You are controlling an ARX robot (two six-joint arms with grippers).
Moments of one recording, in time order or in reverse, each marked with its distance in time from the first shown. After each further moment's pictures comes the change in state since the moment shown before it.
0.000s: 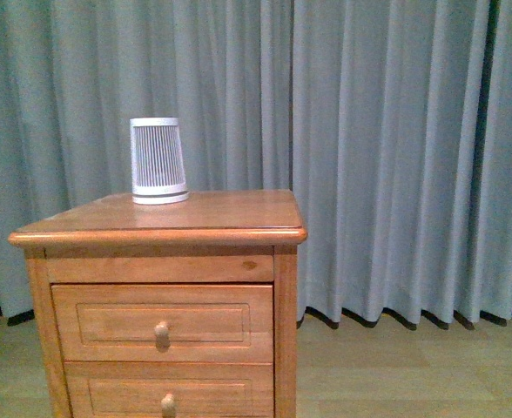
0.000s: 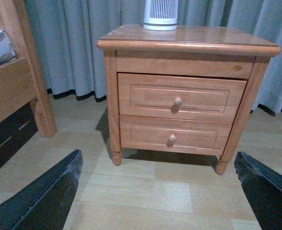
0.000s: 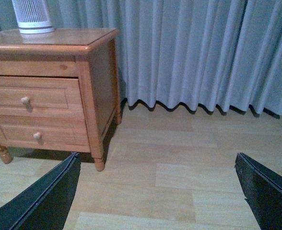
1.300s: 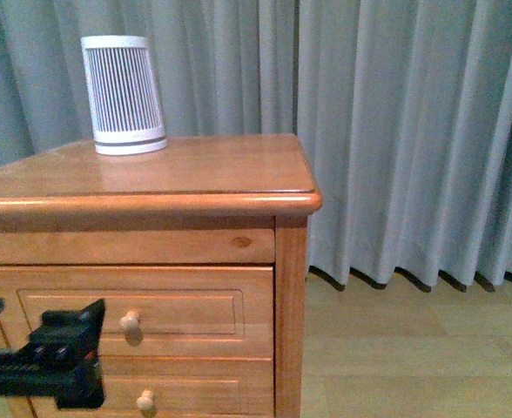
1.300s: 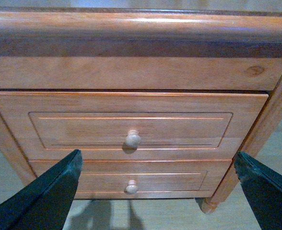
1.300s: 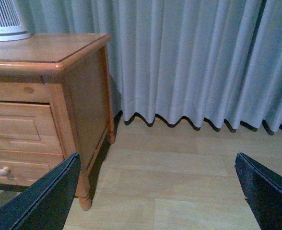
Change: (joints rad) left arm -0.266 1.694 0.354 1.208 -0.130 -0.029; right arm 0.000 0.000 0.000 0.000 0.000 0.000
